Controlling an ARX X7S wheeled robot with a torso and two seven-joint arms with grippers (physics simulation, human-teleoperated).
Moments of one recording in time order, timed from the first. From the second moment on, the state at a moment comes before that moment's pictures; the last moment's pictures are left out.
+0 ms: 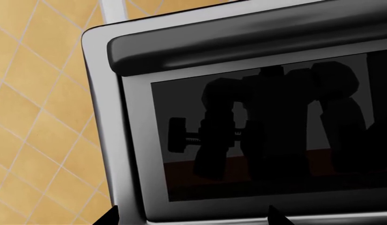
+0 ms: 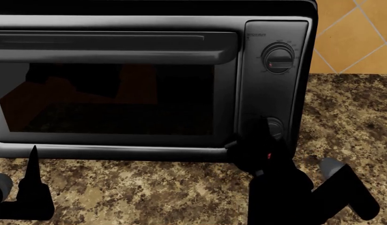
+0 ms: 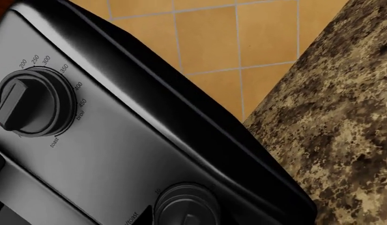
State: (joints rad) left arm -0.21 -0.31 0.05 0.81 -0.27 -0.91 -0.31; right arm 0.37 0.04 -0.02 -0.20 0.96 0.20 0.50
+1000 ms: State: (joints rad) left arm -0.22 -0.33 0.06 0.81 -0.28 -0.91 -0.32; right arm 0.38 0.07 0.05 -0.22 1.23 0.25 0.53
